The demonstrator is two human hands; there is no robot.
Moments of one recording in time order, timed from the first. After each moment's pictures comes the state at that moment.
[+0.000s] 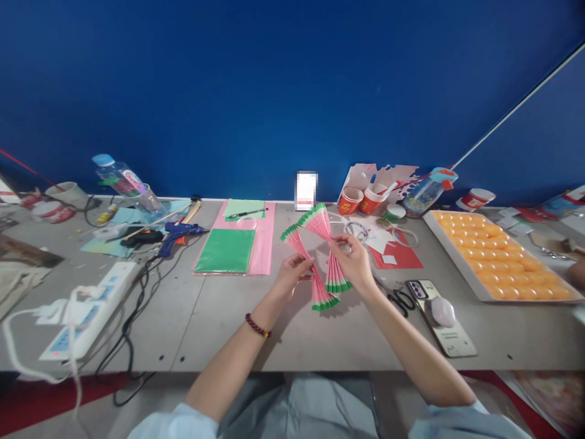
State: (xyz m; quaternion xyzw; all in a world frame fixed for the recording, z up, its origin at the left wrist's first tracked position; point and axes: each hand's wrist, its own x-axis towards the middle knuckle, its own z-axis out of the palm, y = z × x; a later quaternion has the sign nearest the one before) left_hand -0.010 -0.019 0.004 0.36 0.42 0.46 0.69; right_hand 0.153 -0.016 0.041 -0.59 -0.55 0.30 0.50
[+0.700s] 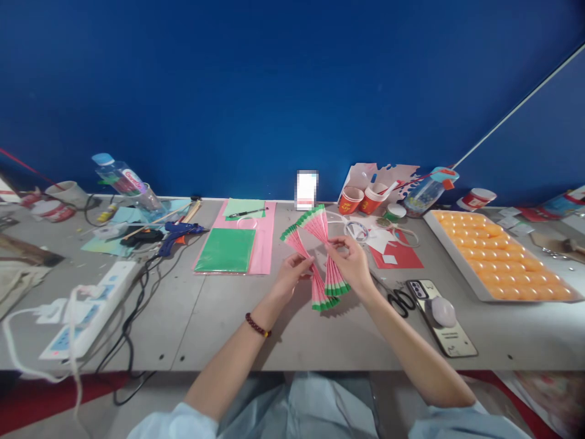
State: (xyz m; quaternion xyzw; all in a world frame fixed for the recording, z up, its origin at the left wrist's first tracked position) left_hand -0.009 -0.019 0.001 0.35 0.42 0.47 0.69; right_hand 0.149 -0.019 0.041 -0.59 -0.56 0.32 0.49
